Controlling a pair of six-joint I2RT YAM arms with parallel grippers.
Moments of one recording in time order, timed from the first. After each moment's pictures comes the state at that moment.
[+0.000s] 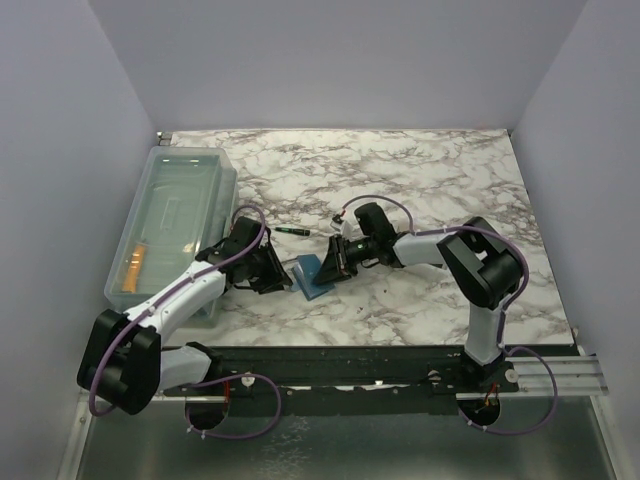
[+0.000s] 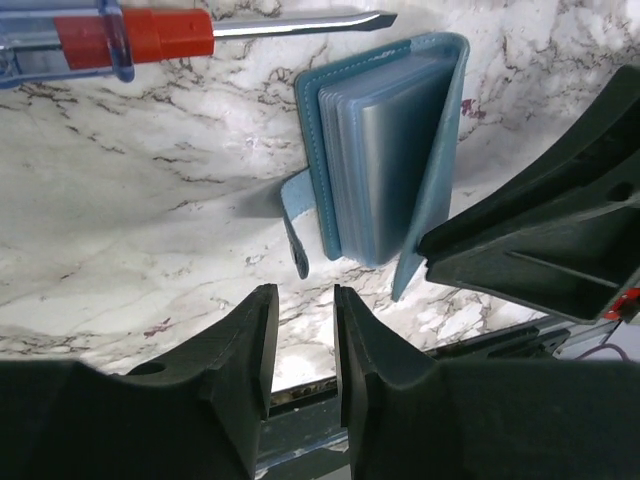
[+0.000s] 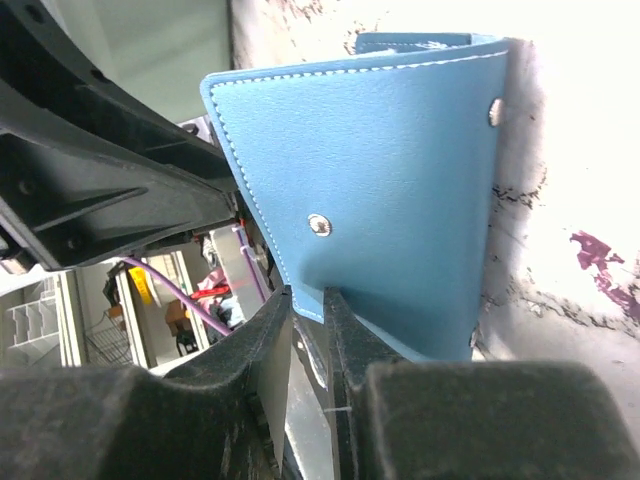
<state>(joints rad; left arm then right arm) -0.44 1.20 0.68 -0.49 0.22 -0.88 0.63 1.93 0.94 0.25 -0.91 0.82</state>
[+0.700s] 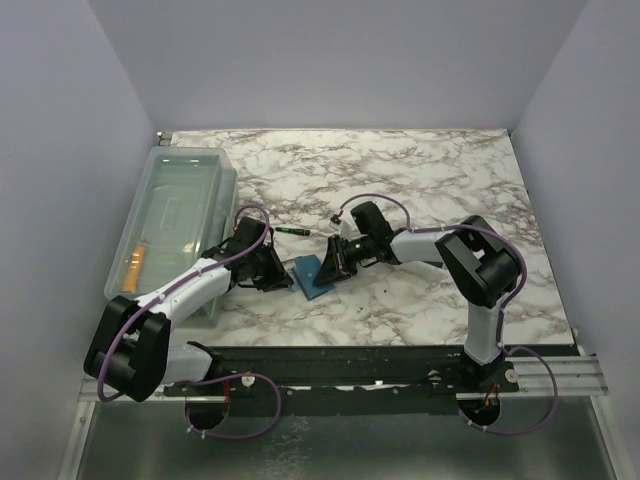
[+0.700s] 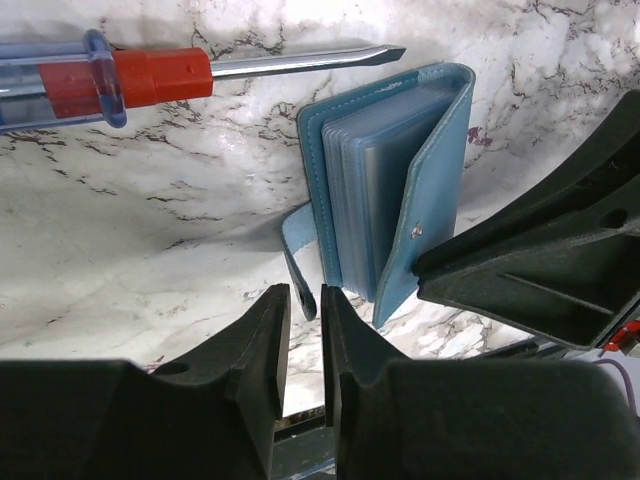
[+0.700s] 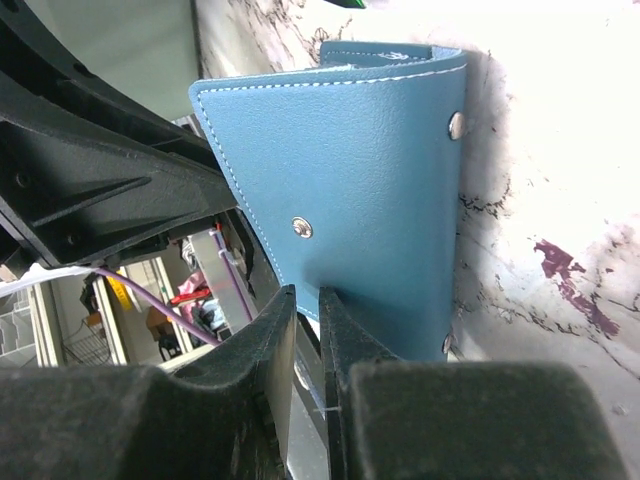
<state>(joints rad) -0.44 1.28 0.66 -0.39 0.22 -0.88 0.64 1.95 0.99 0.13 -0.86 0.75</state>
